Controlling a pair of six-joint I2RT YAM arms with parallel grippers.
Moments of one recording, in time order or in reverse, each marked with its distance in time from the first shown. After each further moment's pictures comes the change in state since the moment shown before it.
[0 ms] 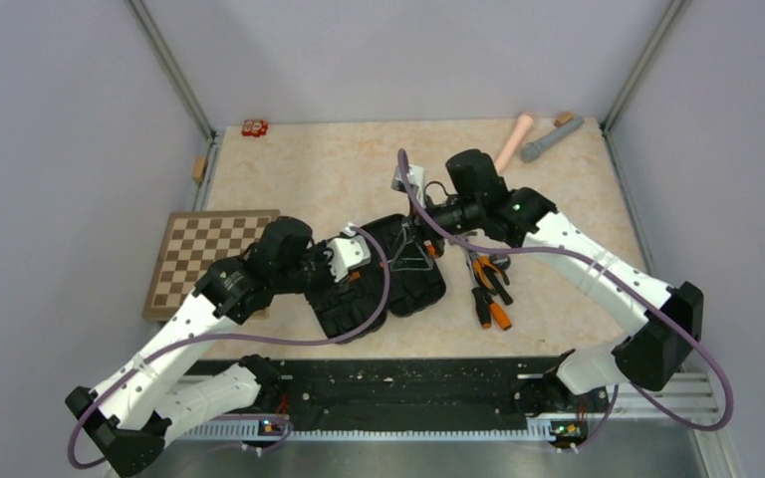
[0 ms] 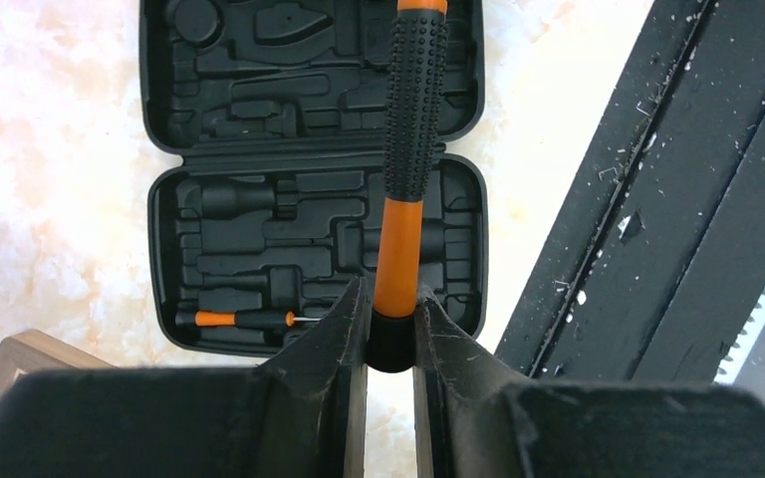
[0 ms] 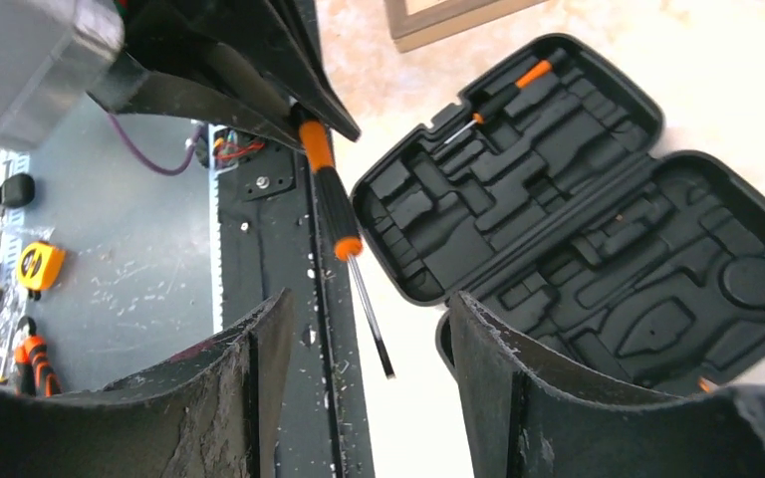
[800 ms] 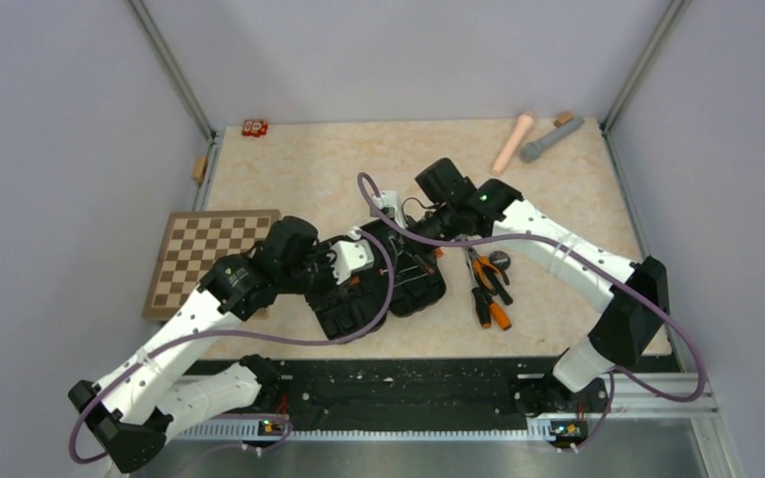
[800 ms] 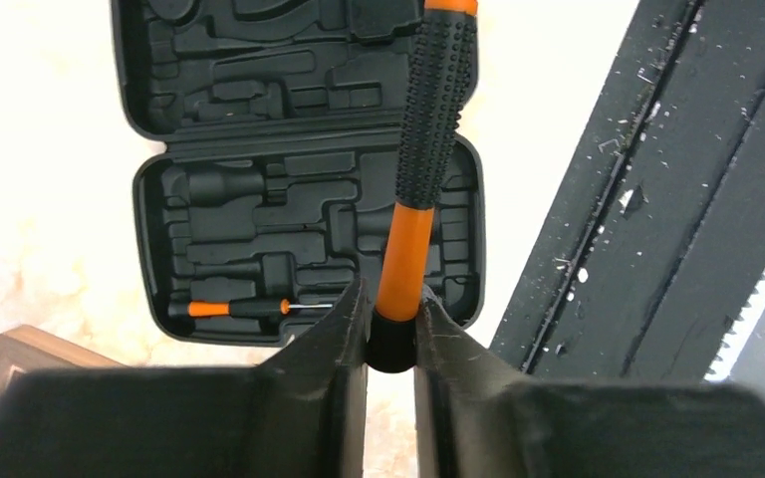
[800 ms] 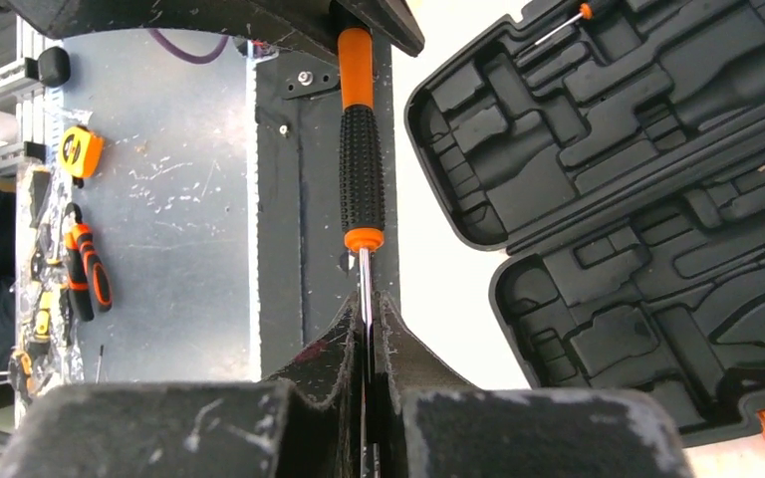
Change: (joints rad) left arm -0.008 0.050 0.024 -0.061 0.023 0.045; right arm 0.077 0.190 0.154 -0.330 -0.052 -0.202
